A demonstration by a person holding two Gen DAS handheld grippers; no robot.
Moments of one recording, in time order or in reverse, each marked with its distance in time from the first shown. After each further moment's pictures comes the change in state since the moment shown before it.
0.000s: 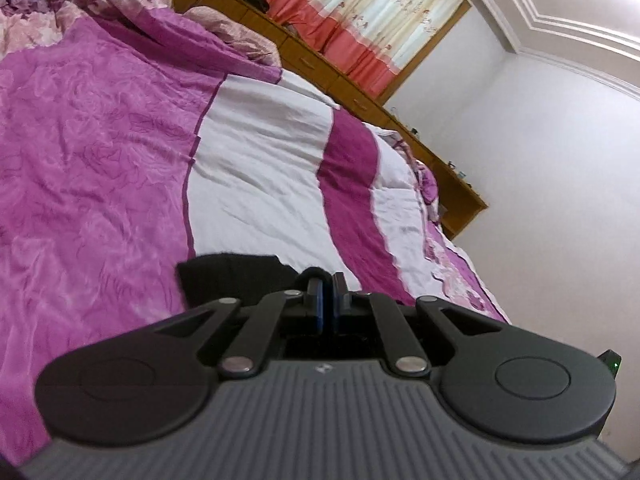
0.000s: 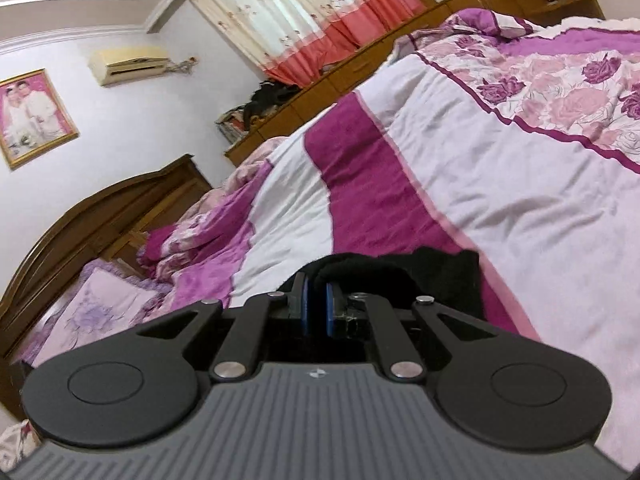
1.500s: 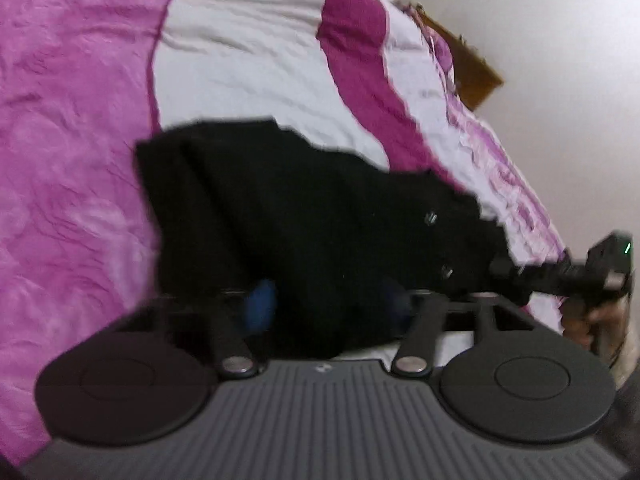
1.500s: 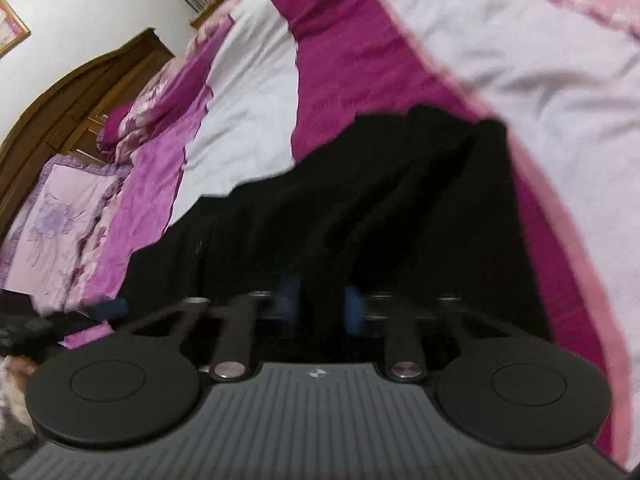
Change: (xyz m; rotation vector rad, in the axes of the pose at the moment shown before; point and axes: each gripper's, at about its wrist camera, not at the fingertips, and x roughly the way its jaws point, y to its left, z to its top) left arm 0.078 0.000 -0.050 0.130 0.385 0.046; right arm 0.113 -0.028 -0.033 -0.001 0.458 -0.077
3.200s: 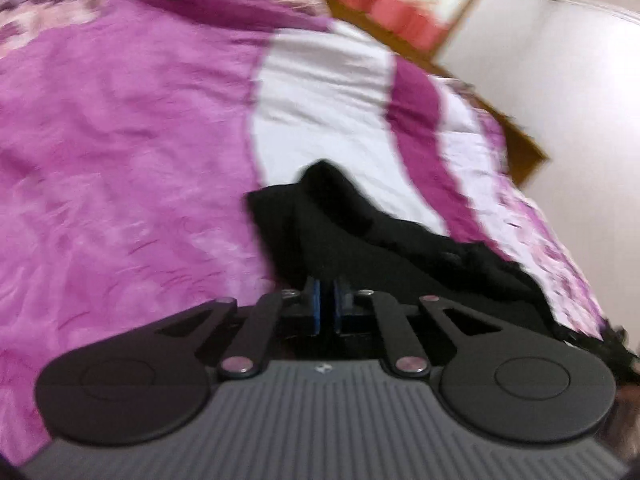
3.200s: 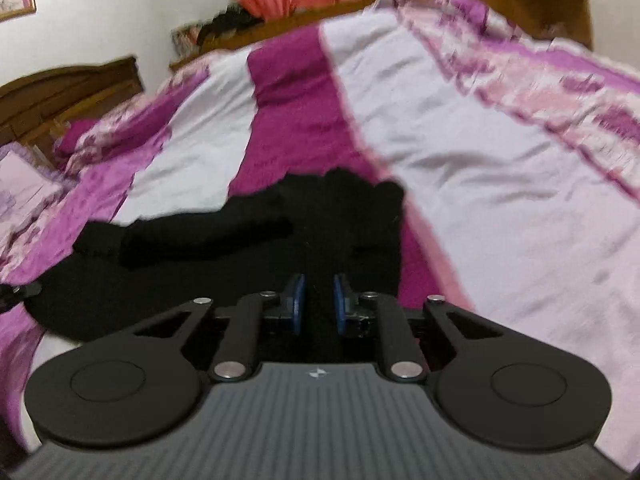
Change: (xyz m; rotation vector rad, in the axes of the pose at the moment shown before) left arm -0.055 0.020 -0.026 -0.050 -0.267 0.122; right arm -0.043 0.003 -0.052 -0.228 -0.329 -0.265
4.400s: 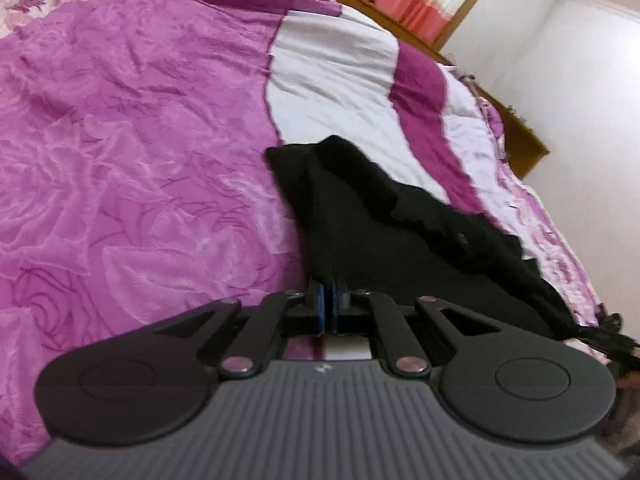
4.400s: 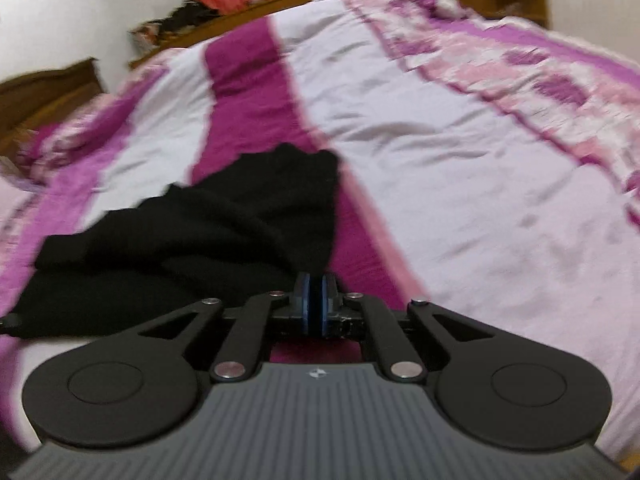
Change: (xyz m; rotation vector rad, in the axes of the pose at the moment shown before) left arm -0.022 0.014 -0.033 -0.061 0.041 0.022; right arm -0.030 -0.013 -0.016 0.057 0.055 -0.146
